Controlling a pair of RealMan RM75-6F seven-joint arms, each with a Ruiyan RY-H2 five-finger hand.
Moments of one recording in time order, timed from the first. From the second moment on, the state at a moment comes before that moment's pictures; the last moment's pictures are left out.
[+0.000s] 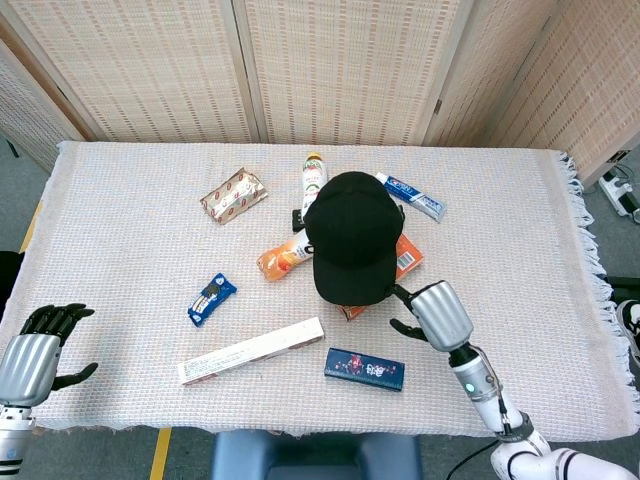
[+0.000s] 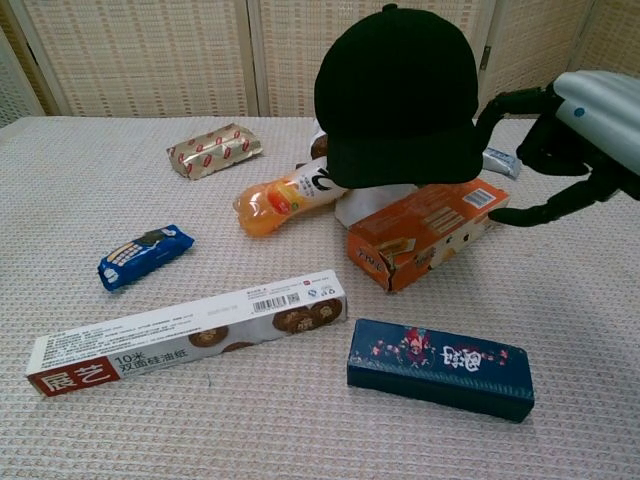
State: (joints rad) left arm -0.13 -1.13 -0.03 -1.61 1.53 1.48 0.06; right arm 0.42 -1.60 0.18 -1.34 -1.75 1.37 -0.08
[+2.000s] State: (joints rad) left arm -0.14 -1.13 -0.03 -1.62 1.53 1.46 0.07; right arm 0.72 -1.68 0.39 -1.04 -1.50 1.44 0.06
